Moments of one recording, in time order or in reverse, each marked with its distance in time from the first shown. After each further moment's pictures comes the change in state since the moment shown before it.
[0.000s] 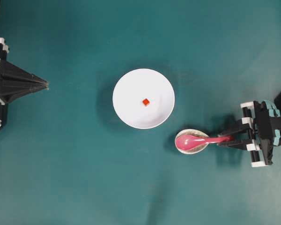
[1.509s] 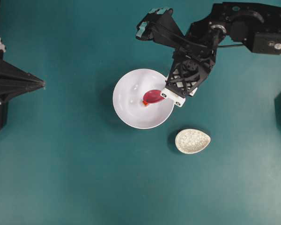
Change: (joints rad) left arm 0.000 -0.032 -0.008 0.002 0.034 -0.009; right arm -0.712 0.064 -1.180 -0.058 2.051 0.256
